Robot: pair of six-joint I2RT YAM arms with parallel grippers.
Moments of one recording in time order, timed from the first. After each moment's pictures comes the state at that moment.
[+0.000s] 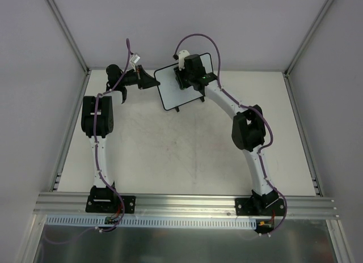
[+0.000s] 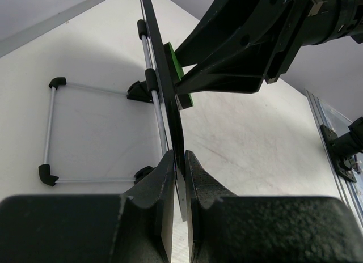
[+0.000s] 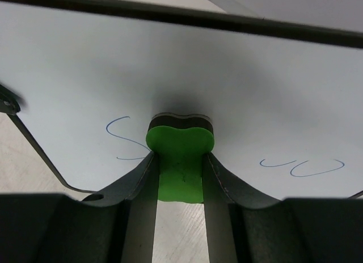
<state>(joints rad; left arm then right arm) -0.01 2.35 1.61 0.98 1.33 -0.73 0.57 2.31 2.12 -0.37 0.02 -0.07</state>
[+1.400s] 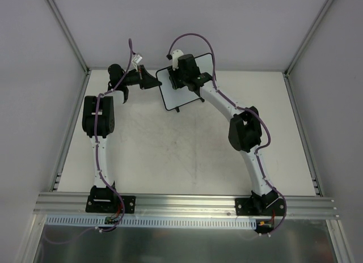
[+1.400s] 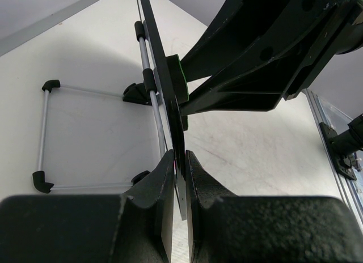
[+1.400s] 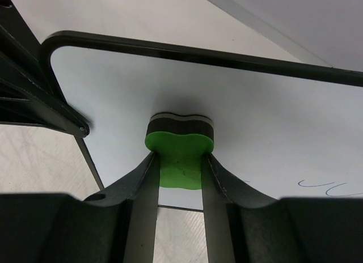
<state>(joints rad) -0.02 2.35 1.62 0.97 1.34 -0.72 0.62 2.34 2.20 -0.40 0.02 -0.05</state>
